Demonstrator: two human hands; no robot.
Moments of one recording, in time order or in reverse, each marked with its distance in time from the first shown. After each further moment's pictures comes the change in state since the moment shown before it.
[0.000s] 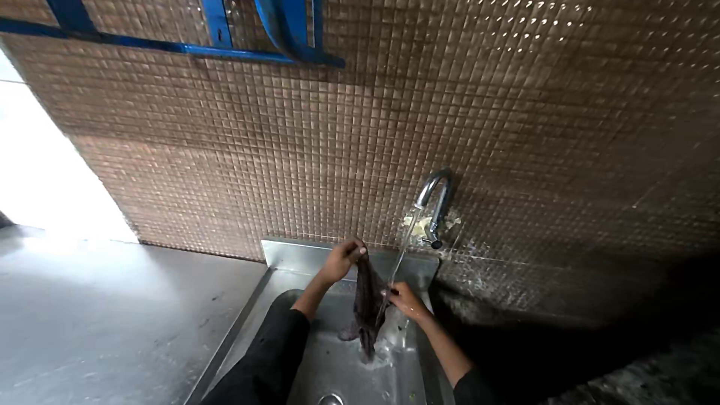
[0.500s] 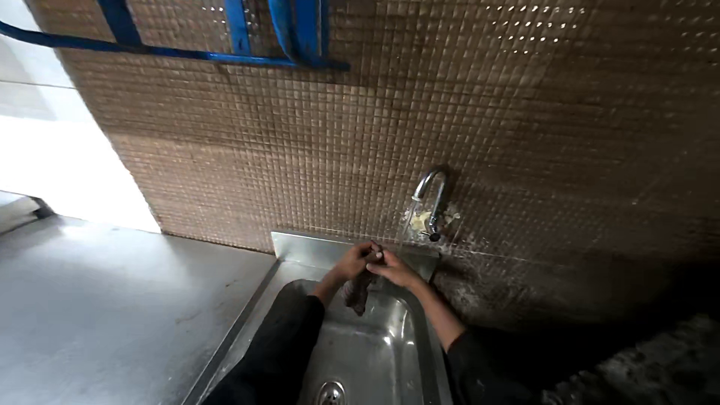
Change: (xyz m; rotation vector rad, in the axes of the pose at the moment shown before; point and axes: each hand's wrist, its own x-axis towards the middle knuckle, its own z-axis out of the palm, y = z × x) left_hand -0.014 0.012 0.032 0.017 -0.090 -0.019; right_hand -0.009 -0.090 -0.023 0.274 -0.041 -0.272
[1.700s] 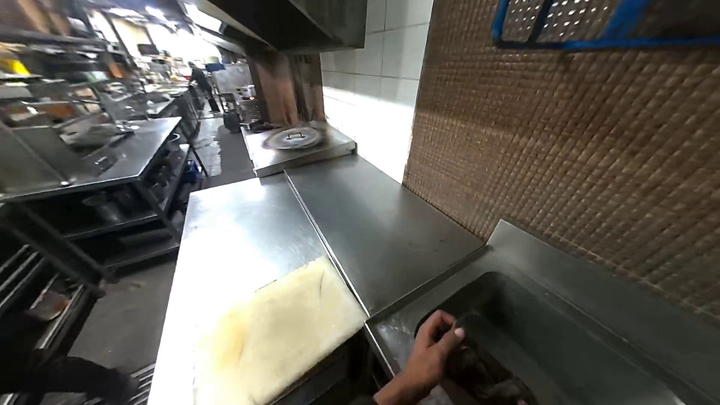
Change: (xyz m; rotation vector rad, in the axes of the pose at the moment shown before) left_hand -0.439 0.043 0.003 -0.423 0.881 0.002; right_hand -0.244 -0.037 0.305 0.992 0.020 0.202
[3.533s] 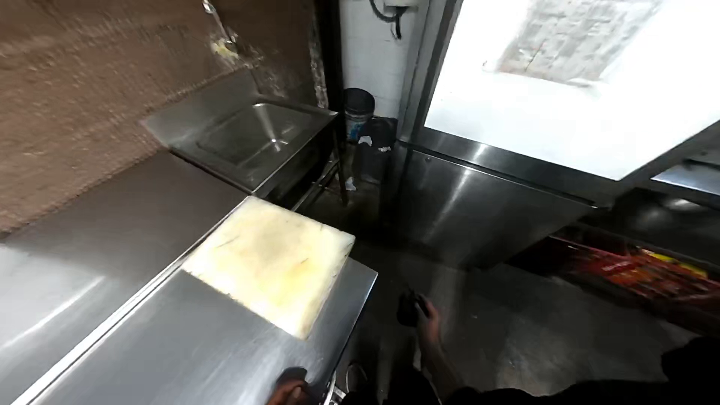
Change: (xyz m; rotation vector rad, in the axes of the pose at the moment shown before) left_hand -0.117 0.067 -0.789 0.386 -1.553 -0.422; right_hand -0.381 0.657 0.556 -0.255 2.032 -0.381
